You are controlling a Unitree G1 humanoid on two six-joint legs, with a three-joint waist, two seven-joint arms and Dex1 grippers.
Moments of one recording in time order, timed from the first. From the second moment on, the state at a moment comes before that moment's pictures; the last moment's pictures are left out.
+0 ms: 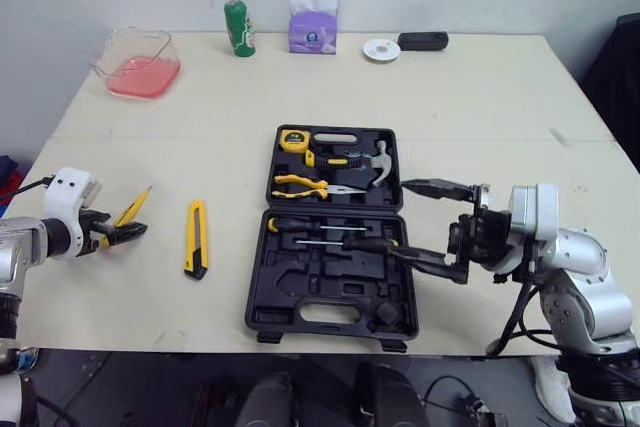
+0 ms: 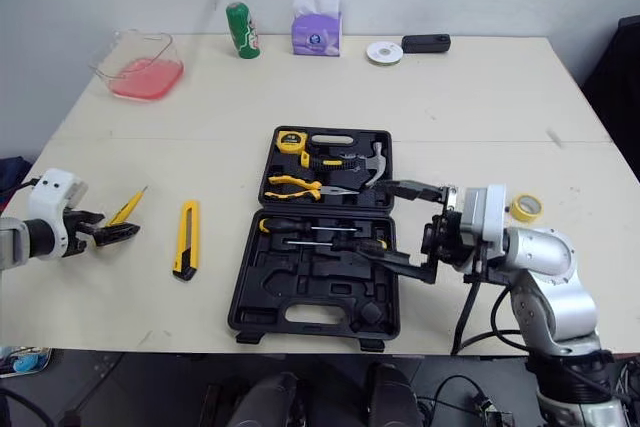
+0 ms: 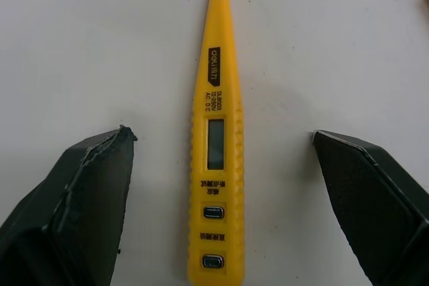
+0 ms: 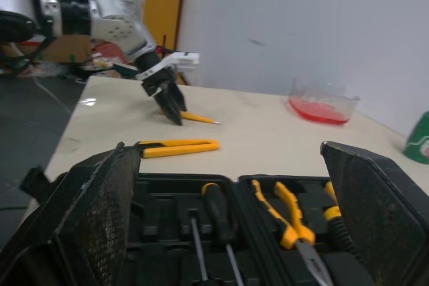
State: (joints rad) left arm -0.45 1.00 0.16 0.43 -0.28 0.74 -0.73; right arm -0.21 -0.61 -0.10 -0.31 0.65 0.07 1.18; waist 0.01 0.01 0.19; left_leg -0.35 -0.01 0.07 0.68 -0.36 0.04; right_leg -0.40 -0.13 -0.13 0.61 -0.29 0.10
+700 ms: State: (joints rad) left arm -0.39 0.93 0.23 0.44 -0.25 0.56 -0.80; right arm -0.12 -0.63 -0.15 -0.29 0.61 0.04 1.20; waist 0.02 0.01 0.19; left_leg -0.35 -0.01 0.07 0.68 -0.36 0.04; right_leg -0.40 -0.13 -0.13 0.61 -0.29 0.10
